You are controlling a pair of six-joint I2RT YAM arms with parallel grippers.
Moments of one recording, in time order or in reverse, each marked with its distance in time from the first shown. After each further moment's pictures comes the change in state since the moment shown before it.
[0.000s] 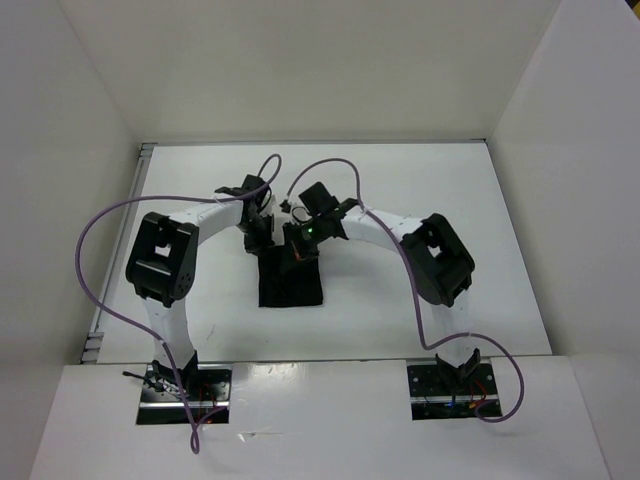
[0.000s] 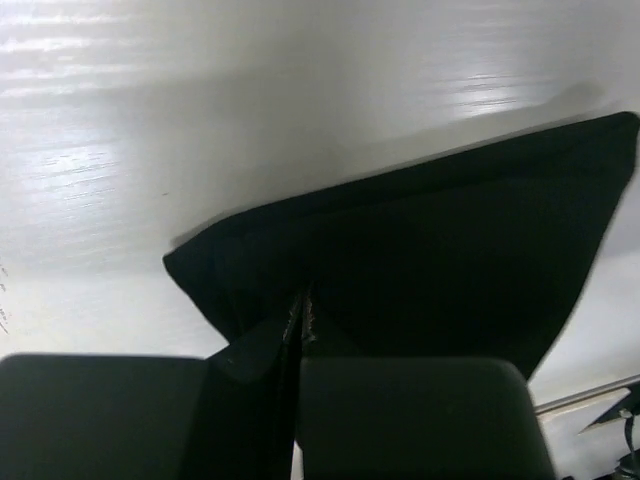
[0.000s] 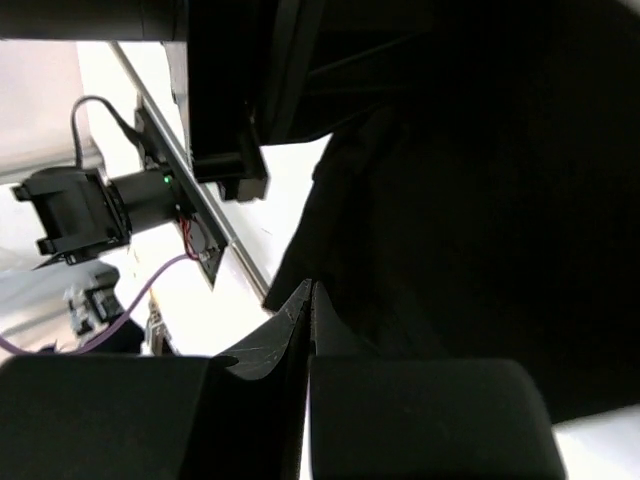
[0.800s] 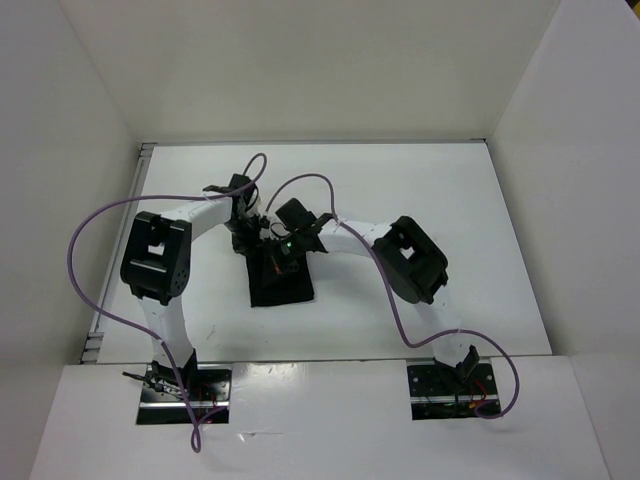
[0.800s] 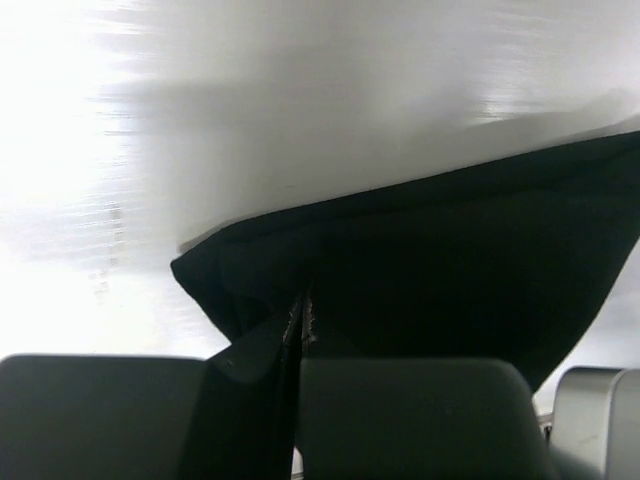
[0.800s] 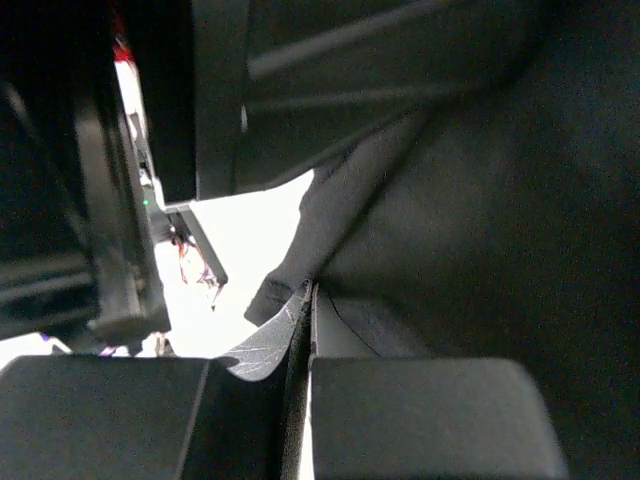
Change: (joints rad) left arm 0.073 0.006 -0.023 -0.034 -0.027 -0.002; right arm 0.121 0.174 0.071 0.120 -0.009 0.090
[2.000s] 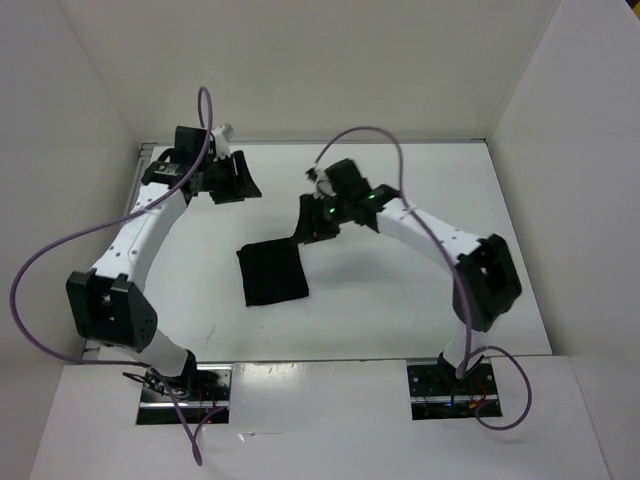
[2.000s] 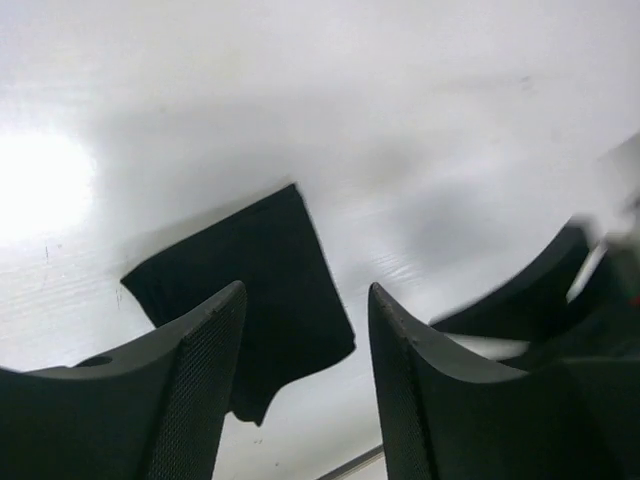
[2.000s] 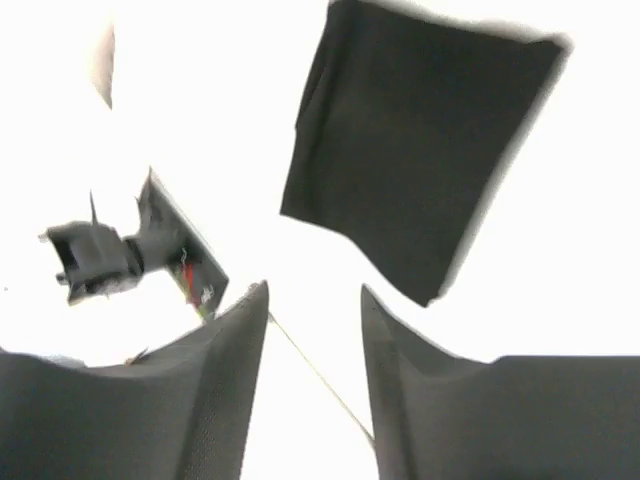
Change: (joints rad) left arm 0.085 -0.332 0.180 -0.006 0.122 0.029; right arm -0.106 -0.385 -0.112 -0.185 0.211 -0.055
